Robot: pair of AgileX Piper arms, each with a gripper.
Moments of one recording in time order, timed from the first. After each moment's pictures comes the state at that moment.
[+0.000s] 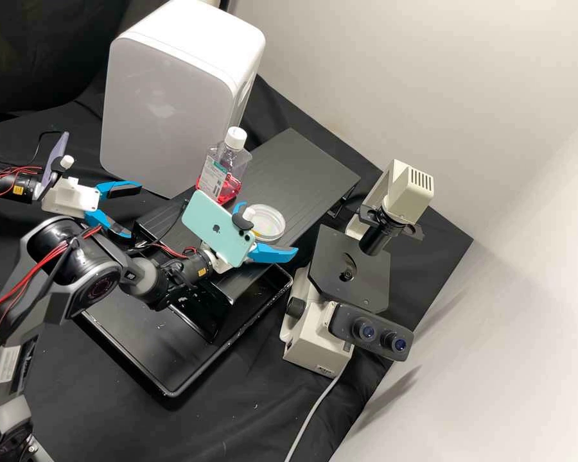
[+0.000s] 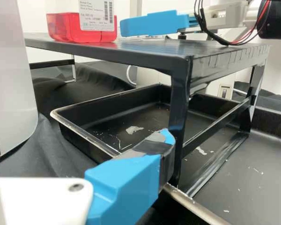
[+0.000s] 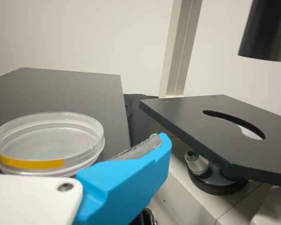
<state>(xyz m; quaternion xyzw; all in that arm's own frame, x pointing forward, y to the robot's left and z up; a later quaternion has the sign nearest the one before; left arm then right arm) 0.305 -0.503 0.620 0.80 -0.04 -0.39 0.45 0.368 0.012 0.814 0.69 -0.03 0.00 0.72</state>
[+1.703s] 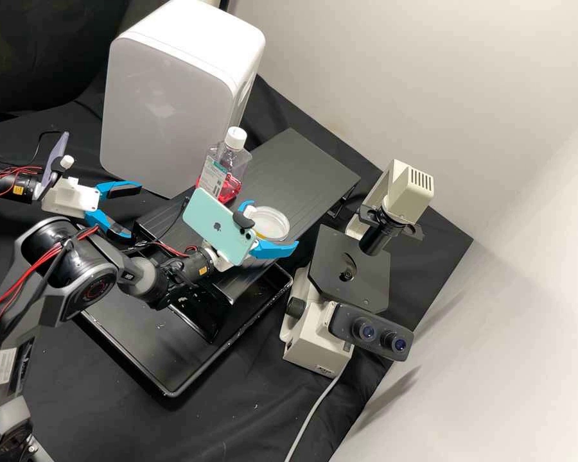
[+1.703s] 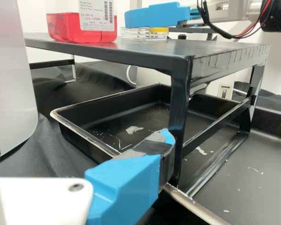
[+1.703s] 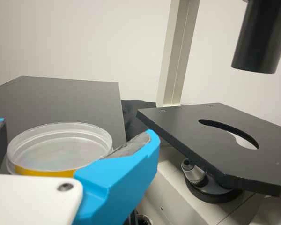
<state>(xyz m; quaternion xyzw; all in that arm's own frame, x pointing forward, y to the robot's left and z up) 0.305 -0.503 0.620 0.80 -0.04 -0.39 0.45 0.367 0.017 0.821 0.69 -0.04 0.01 0.72</state>
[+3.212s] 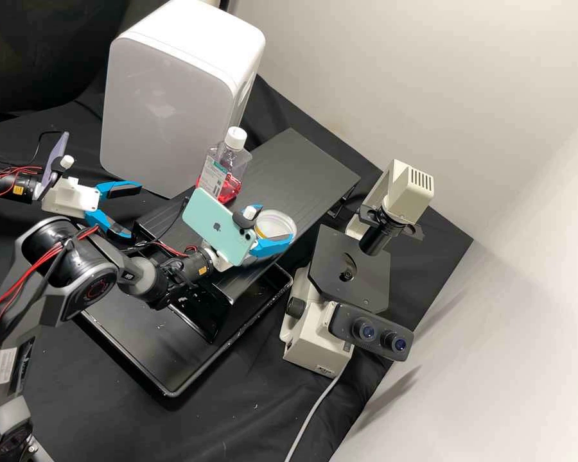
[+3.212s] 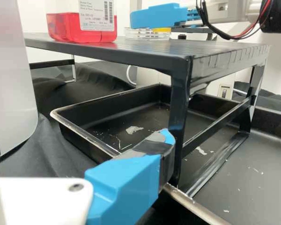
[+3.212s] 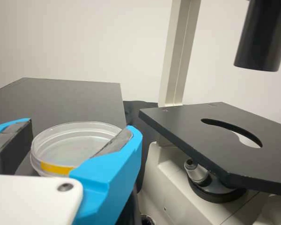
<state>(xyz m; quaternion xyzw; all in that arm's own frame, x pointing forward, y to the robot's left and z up) 0.305 -0.503 0.620 0.80 -0.04 -0.39 0.45 0.367 0.018 0.819 0.69 -0.03 0.01 0.72</state>
